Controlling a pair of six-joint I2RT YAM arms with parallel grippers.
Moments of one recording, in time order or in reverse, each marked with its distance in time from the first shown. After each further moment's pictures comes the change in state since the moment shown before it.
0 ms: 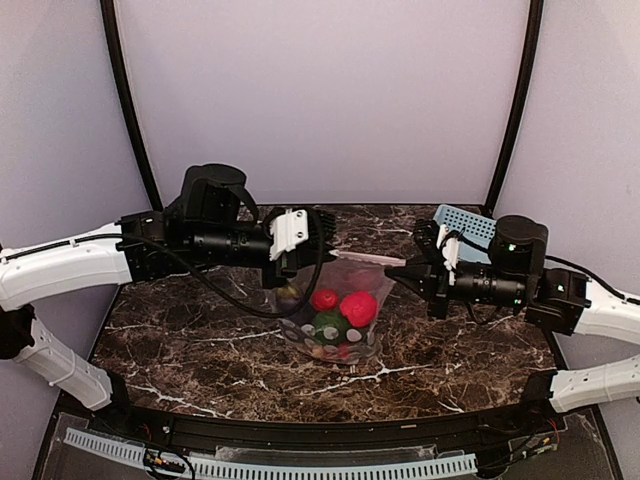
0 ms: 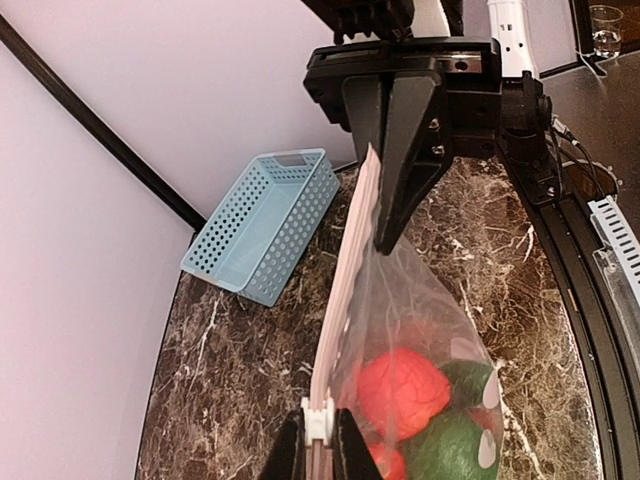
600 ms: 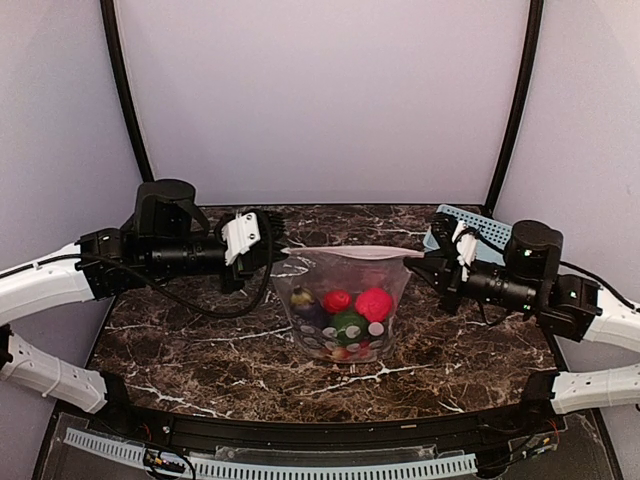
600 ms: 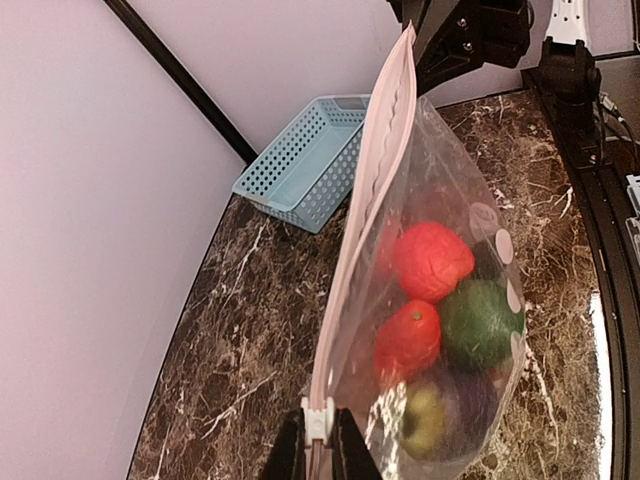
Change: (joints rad) left arm 0.076 -0.235 -0.200 -0.023 -0.118 -0.051; right arm -0.019 -0.093 -0.037 -0.030 0.154 0.018
